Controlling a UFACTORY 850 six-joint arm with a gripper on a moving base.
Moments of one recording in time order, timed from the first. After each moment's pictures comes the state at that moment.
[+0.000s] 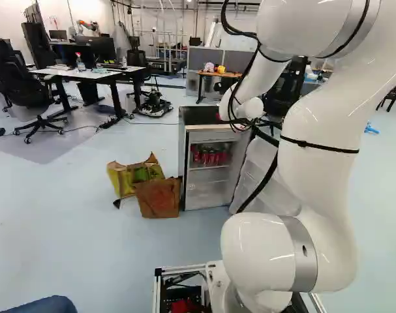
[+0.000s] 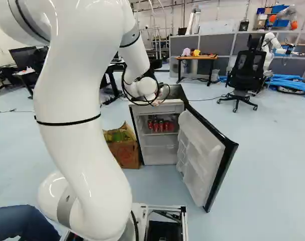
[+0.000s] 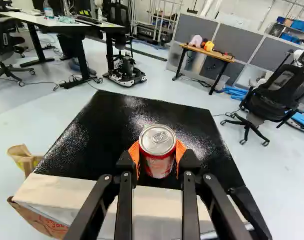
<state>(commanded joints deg) -11.3 -17.8 -52.7 -19.9 35.5 1.0</state>
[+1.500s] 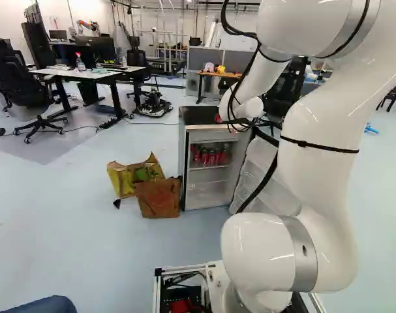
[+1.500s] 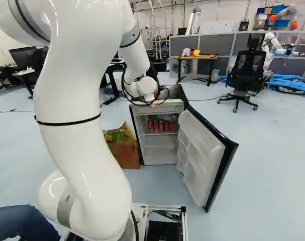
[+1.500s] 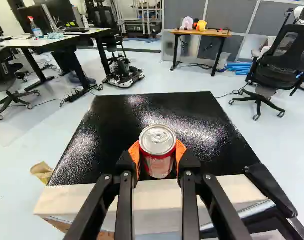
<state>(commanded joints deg) -11.3 -17.8 -52.7 -19.9 32.8 12.3</state>
